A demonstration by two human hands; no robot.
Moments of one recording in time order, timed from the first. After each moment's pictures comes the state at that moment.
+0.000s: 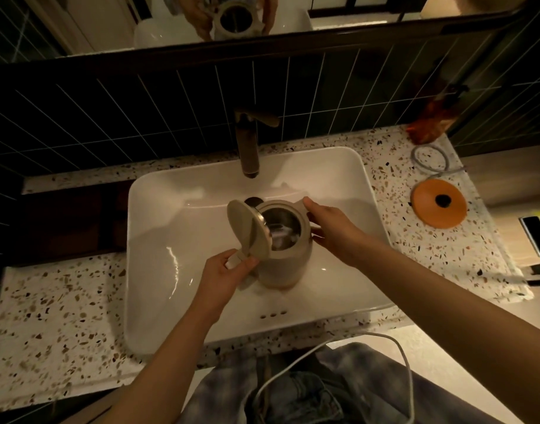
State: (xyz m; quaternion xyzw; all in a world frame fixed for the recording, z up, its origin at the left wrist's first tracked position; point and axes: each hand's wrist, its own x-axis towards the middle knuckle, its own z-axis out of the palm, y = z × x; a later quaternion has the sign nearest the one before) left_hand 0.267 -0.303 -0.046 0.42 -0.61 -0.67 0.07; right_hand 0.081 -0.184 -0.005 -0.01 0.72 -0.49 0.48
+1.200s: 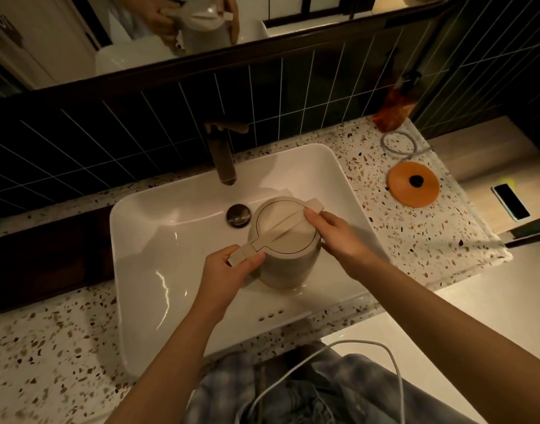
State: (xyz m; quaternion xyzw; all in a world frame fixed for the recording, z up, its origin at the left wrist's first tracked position) left_hand 0.248 -0.294 -0.020 0.34 -0.68 -0.65 0.05; right_hand 0.102 -0.139 -0.006 0.02 0.74 -0.55 0.40
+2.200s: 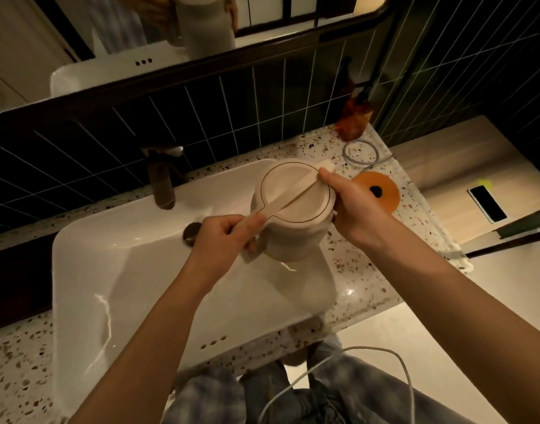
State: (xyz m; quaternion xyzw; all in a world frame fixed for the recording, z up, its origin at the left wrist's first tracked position) left_hand 0.126 -0.224 0.047 0.26 -0.76 -0.59 0.02; right_hand -0.016 -0.059 0.050 0.11 0.60 -0.70 0.38
